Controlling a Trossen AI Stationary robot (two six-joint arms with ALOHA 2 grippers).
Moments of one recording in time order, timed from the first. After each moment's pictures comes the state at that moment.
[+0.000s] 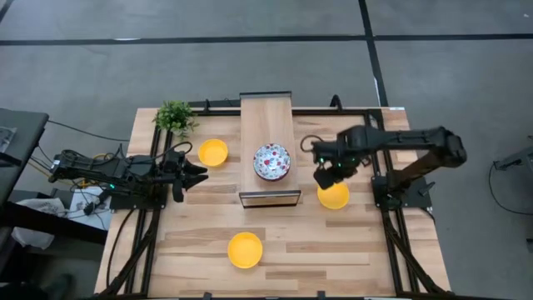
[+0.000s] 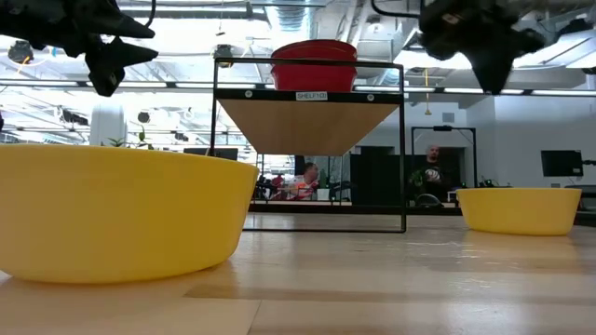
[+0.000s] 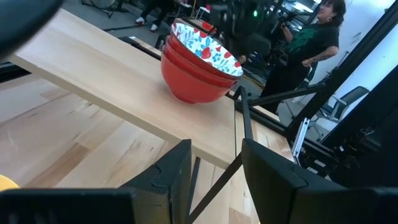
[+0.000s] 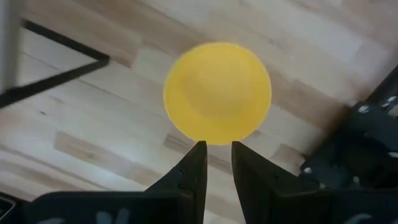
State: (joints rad) left arm -0.21 0.31 0.30 -0.13 -0.29 -0.47; right arm -0.04 1.42 1.32 -1.45 -0.11 1.00
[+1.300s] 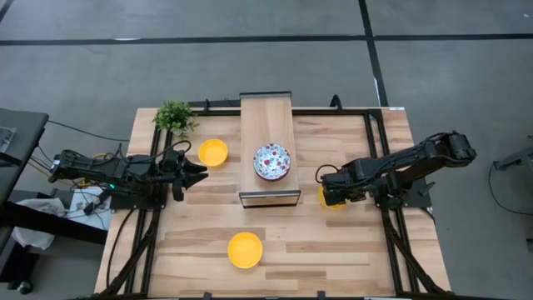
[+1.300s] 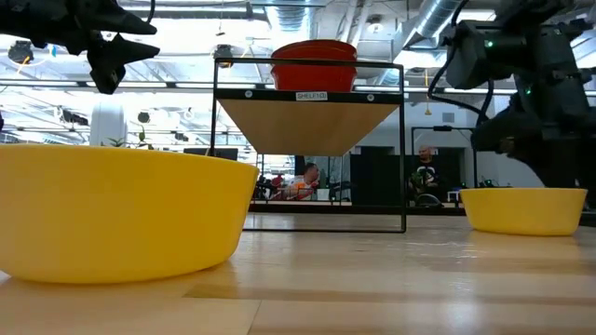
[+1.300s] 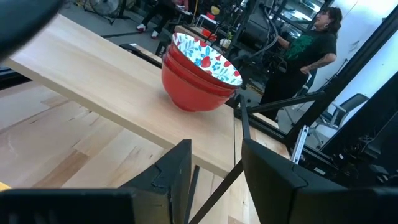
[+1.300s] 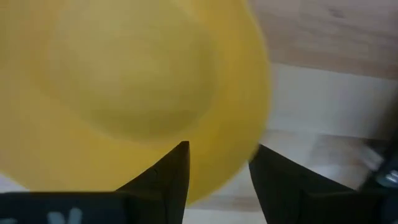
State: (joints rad) left arm -0.21 0.31 0.30 -0.11 -0.30 -0.47; right arm 0.10 1.34 0.67 -0.94 -0.18 1.47
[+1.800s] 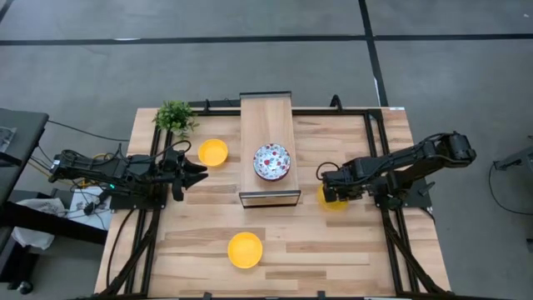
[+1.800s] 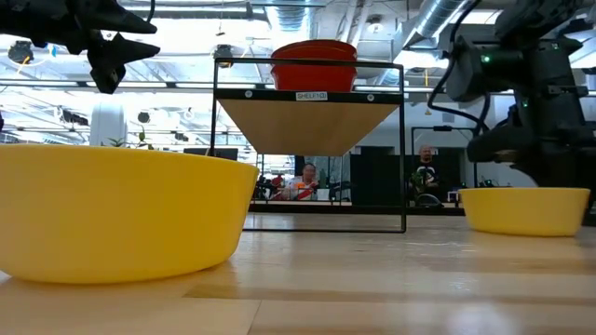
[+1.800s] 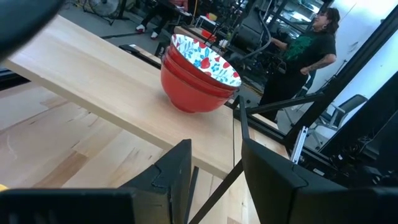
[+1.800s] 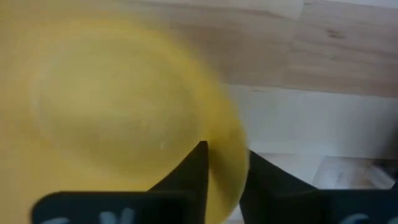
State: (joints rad) left arm -0.21 0.31 0.30 -0.10 -0.30 -0.47; right arm 0.06 1.34 0.62 -0.88 -0.16 1.47
